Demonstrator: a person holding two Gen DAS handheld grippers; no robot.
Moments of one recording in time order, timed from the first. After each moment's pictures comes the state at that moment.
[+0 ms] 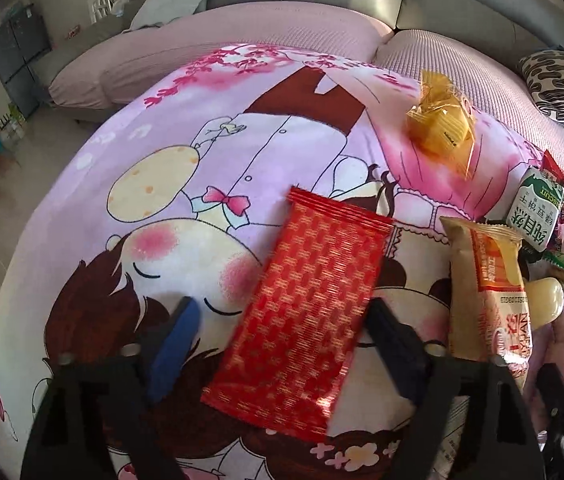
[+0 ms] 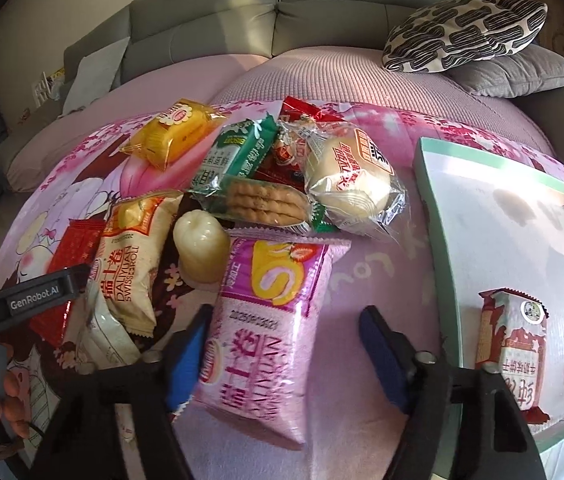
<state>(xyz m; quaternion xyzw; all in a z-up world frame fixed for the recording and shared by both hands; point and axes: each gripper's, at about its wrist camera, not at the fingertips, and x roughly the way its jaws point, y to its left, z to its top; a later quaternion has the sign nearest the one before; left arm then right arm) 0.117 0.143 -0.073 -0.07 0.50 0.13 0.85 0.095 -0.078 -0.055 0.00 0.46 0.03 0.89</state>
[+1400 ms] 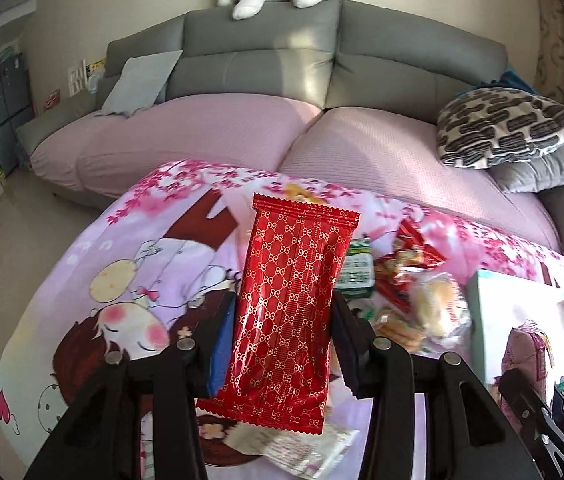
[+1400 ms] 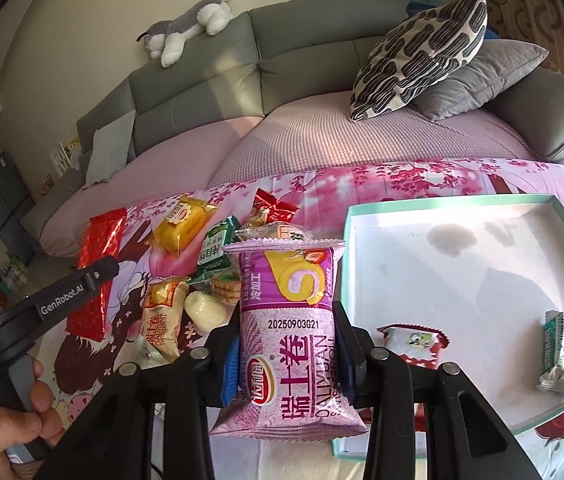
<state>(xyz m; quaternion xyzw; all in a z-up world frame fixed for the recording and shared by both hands) 0.089 0.041 0.025 -0.04 0.37 0.07 0.92 0.066 -0.160 0.020 0.11 0.39 0.06 0.91</state>
